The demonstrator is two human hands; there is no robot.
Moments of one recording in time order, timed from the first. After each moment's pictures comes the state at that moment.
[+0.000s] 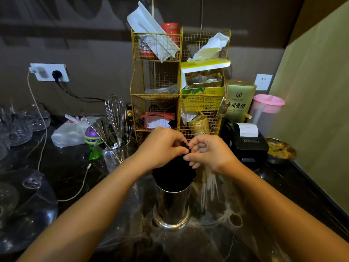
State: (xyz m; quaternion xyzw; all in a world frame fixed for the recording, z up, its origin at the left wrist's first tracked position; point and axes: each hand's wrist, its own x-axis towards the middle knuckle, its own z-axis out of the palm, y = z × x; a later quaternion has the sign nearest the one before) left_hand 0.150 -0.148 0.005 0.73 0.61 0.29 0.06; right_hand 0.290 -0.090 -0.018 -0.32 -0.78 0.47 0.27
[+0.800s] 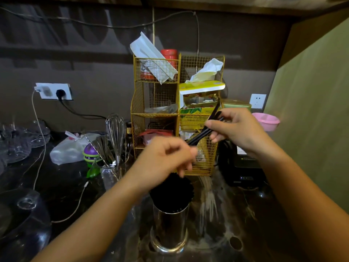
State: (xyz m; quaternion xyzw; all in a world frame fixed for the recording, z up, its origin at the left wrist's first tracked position) left_hand 0.168 -0.186 0.041 0.65 0.45 0.51 0.33; right_hand 0.318 -0.077 0.071 -0.27 -0.76 0.43 0.40
